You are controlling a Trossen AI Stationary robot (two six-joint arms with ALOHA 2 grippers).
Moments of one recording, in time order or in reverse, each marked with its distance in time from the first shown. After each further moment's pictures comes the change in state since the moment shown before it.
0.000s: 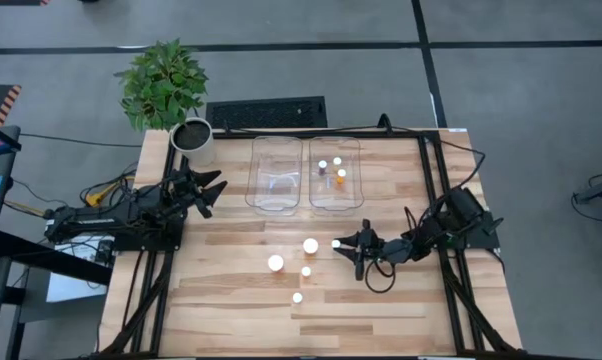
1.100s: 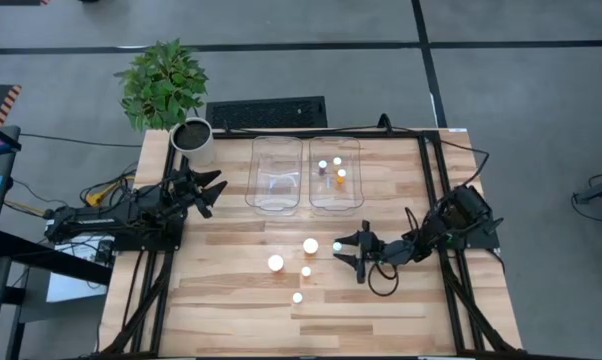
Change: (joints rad) left arm 0.000 0.000 0.000 0.000 0.000 -0.003; right arm 0.020 -0.052 0.005 -0.038 -0.008 -0.079
